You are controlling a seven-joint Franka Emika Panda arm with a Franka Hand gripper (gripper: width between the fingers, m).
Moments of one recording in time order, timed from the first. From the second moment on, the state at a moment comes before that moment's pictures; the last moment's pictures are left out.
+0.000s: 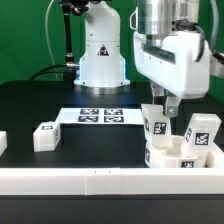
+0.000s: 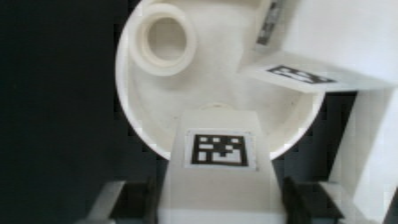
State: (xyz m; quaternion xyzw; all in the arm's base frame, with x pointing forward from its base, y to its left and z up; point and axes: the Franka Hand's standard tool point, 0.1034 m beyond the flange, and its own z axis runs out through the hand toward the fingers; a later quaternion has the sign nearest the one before) arm 0.587 0.065 0.090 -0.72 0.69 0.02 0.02
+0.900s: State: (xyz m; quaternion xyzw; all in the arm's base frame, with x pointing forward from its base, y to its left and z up) arm 0.591 0.072 0.105 -0.75 0.65 0.02 0.04
